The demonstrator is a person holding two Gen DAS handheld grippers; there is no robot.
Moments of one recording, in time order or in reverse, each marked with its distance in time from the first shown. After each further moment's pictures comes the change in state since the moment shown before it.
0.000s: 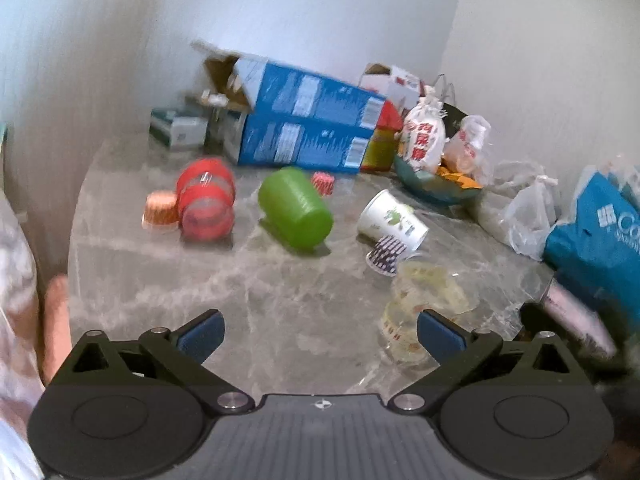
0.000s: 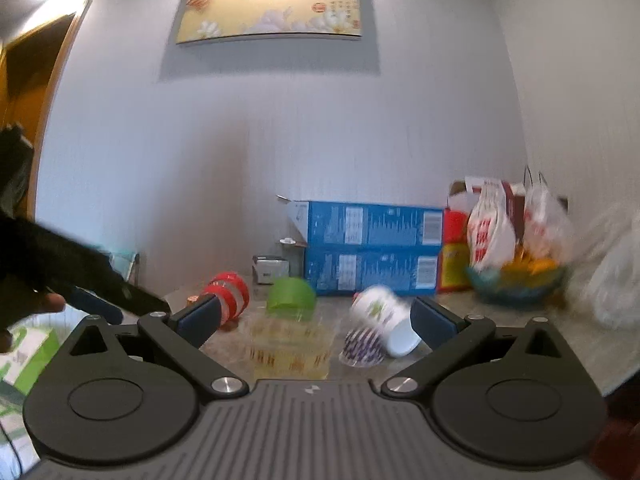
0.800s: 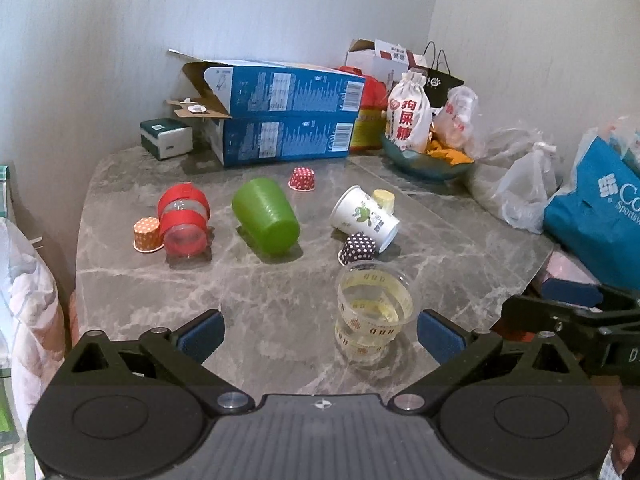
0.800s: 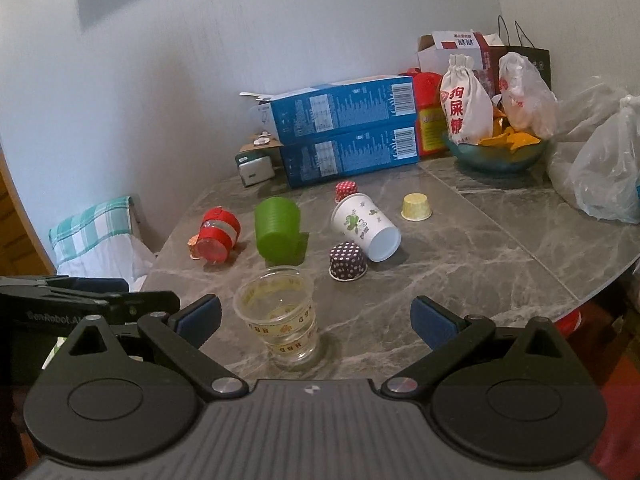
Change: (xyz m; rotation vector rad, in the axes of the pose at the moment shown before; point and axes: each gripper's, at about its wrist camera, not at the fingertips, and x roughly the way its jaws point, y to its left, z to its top) left arm -0.015 -0.059 0.038 0.061 0.121 0.069; right arm 0.017 -0.049 0.073 0.271 0.486 0.011
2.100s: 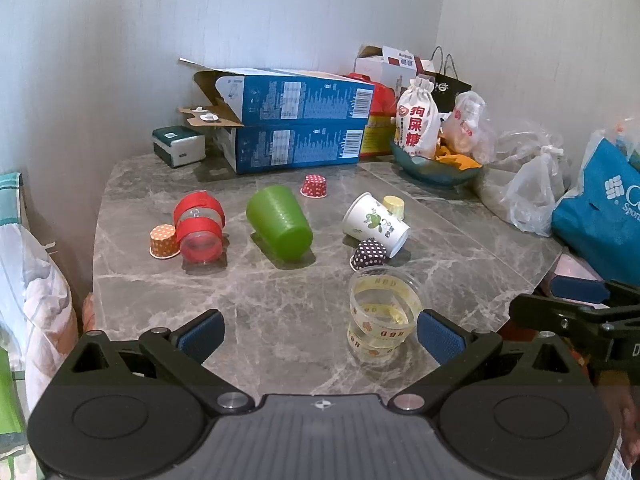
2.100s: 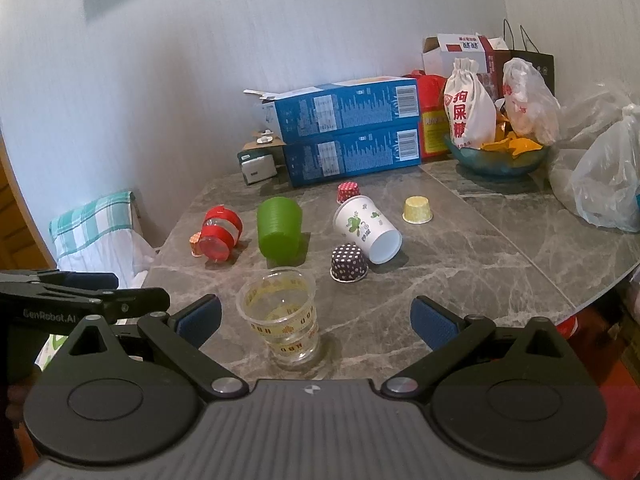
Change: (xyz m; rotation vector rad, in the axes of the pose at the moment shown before) left arm -0.011 0.003 0.002 0.005 -0.019 0.035; right arm -0.001 0.002 0.005 -0.018 0.006 0.004
